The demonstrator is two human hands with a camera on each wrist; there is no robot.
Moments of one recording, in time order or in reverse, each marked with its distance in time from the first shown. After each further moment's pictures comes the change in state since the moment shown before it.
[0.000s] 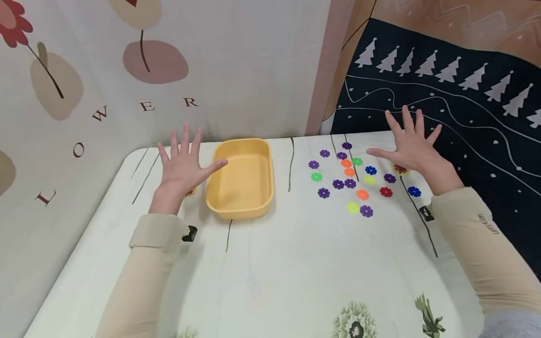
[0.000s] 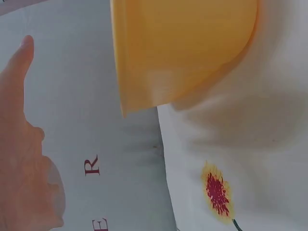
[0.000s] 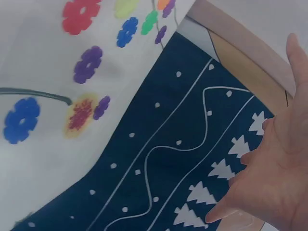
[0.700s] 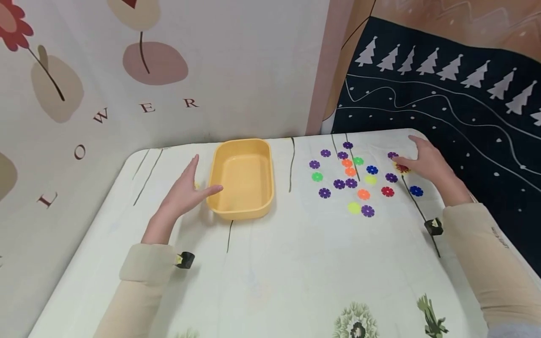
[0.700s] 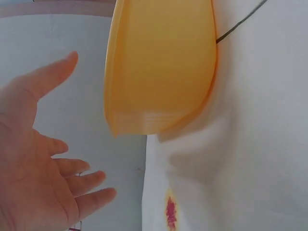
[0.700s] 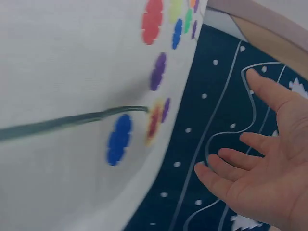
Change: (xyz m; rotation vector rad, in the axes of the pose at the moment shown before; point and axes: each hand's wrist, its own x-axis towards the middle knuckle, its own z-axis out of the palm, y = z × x) left_hand -0.044 -0.006 0.012 -0.454 -0.194 -0.049; right_hand -0.013 0.053 0.032 0.291 -0.056 0.205
